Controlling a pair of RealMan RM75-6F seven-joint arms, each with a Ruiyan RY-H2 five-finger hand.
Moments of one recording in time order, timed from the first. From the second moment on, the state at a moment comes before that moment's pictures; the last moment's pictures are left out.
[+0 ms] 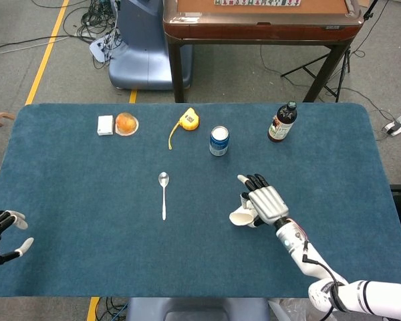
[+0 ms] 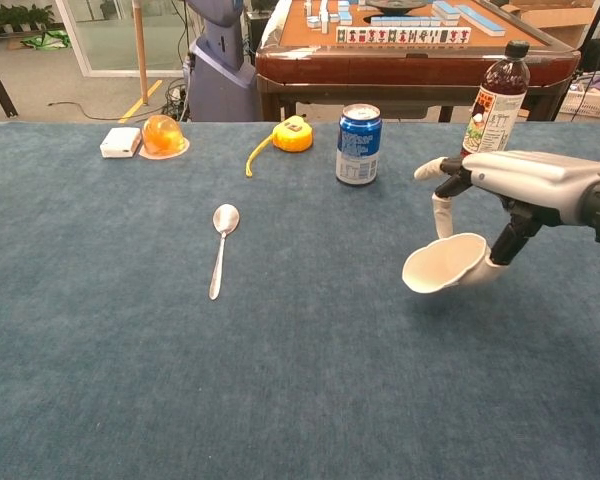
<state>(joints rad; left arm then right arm) -0.07 -1.10 -0.06 -1.56 1.54 1.57 -0.13 0.68 -1.41 0.05 -1.66 -1.11 1.01 -0.29</state>
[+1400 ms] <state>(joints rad) -0.07 -1.10 -0.06 -1.57 1.54 1.57 -0.12 0.51 -1.50 0.05 -1.27 -1.44 0.97 0.67</state>
